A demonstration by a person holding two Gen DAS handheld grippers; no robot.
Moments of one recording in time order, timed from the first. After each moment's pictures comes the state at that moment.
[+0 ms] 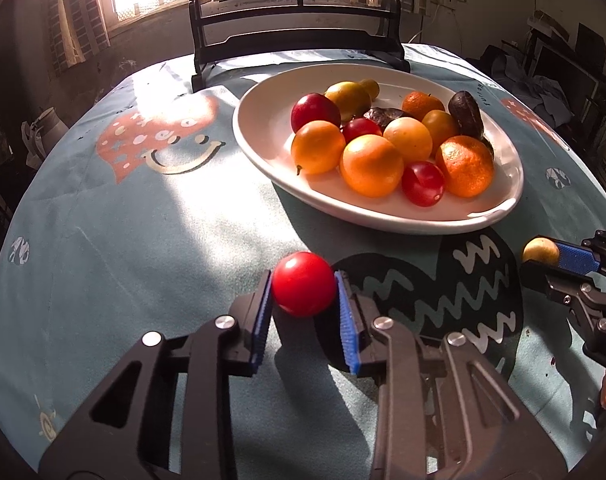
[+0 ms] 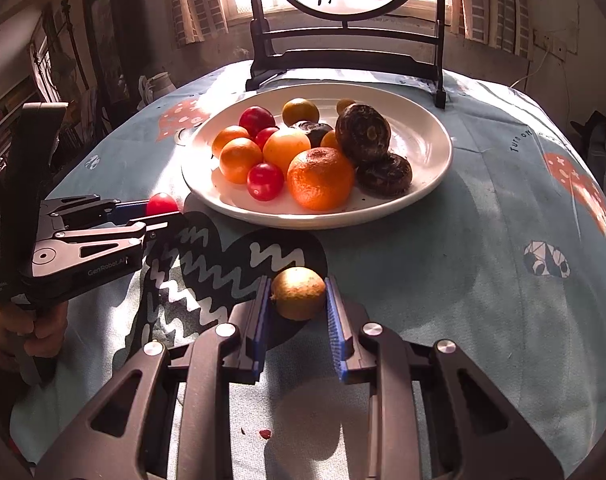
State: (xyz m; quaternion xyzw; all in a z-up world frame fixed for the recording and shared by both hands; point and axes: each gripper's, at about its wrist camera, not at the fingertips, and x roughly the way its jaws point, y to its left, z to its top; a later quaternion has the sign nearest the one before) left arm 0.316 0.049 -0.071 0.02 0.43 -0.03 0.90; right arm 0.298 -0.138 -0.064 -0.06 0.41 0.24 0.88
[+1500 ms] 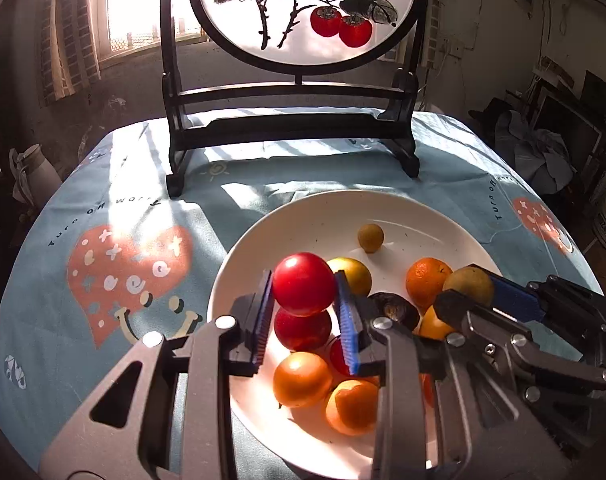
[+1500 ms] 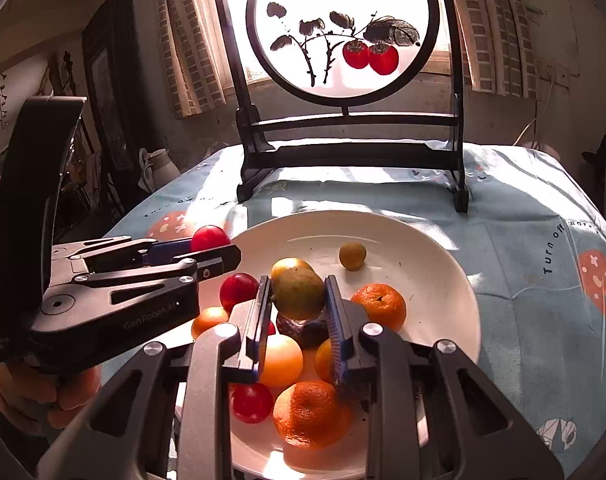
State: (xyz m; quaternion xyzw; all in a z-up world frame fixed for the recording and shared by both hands) left arm 0.436 0.037 -0.007 -0.01 0.37 -0.04 0.93; right arm 0.412 -0.112 -0.019 0.01 0.32 0.26 0.91
